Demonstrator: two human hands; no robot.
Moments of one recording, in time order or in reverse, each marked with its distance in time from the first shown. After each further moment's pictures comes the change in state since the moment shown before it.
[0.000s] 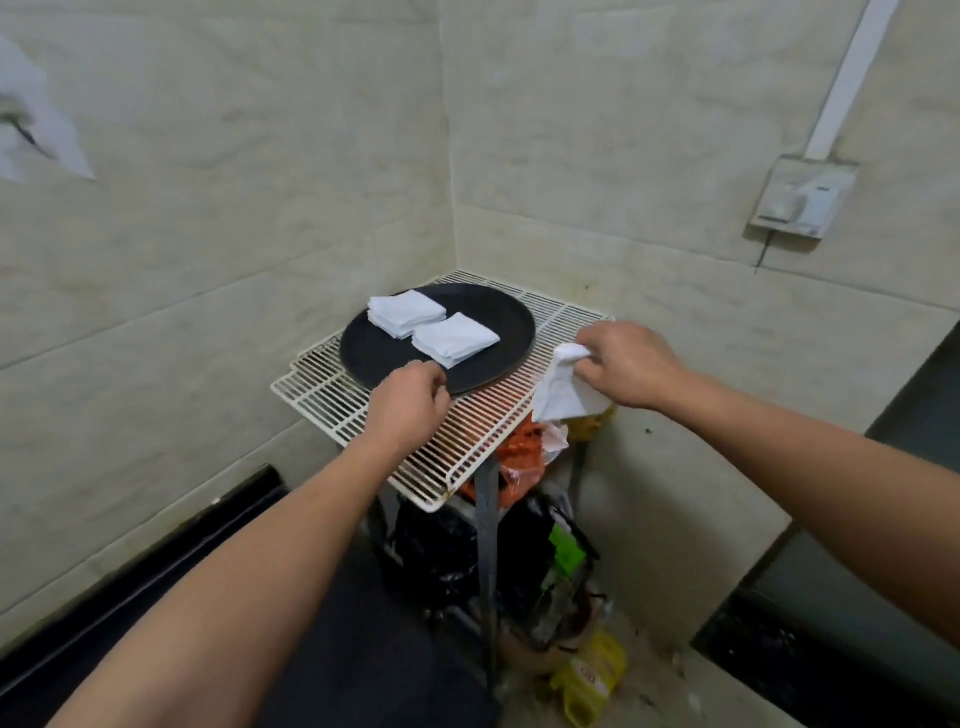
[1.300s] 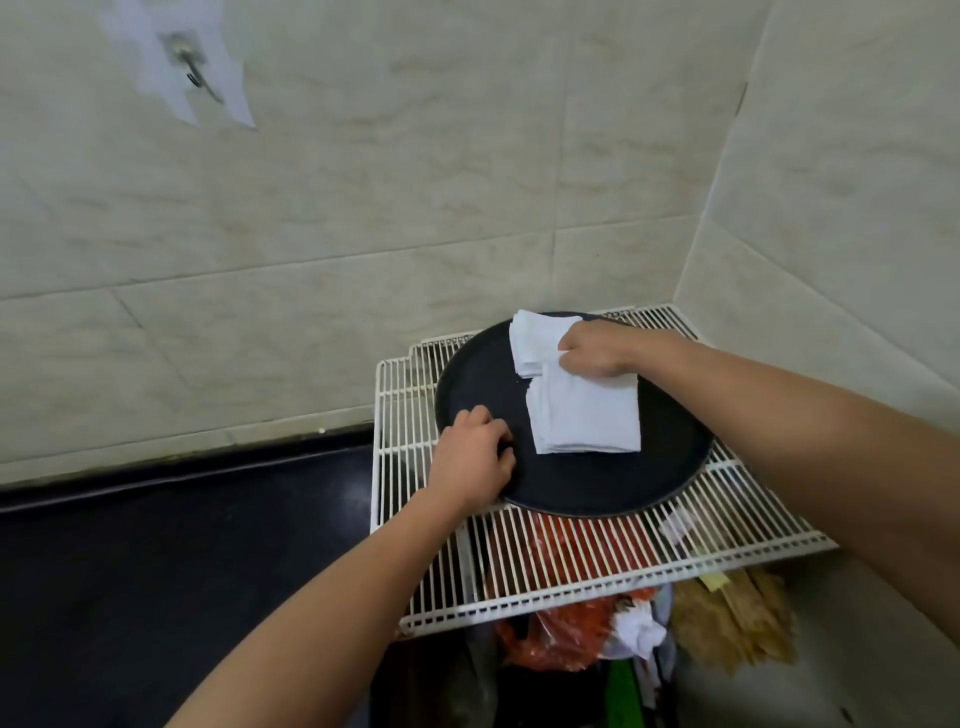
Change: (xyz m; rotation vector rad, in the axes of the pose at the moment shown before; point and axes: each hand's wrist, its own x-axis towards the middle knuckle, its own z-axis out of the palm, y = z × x) left_hand 0.112 -0.020 0.093 0.129 0.007 -0.571; right_hand 0.352 -0.042 0.114 0.066 -0.607 -0.700
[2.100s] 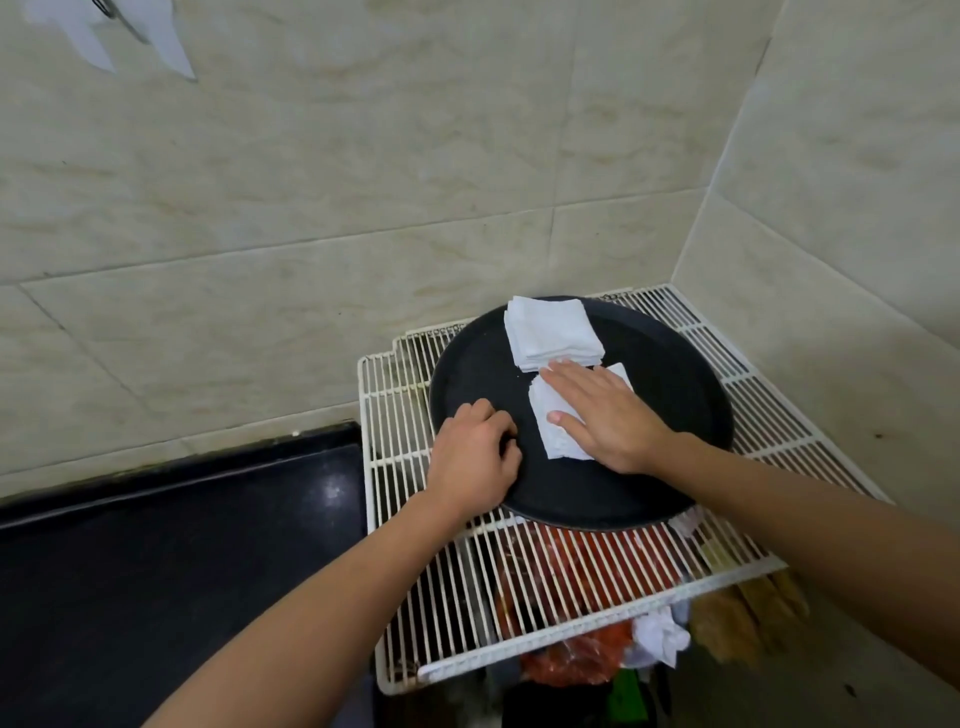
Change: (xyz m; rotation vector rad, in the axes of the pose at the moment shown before) left_hand 0.024 -0.031 0.017 -0.122 0.123 0.135; right_hand -0.011 0.004 0.105 -0.083 0.295 -0.115
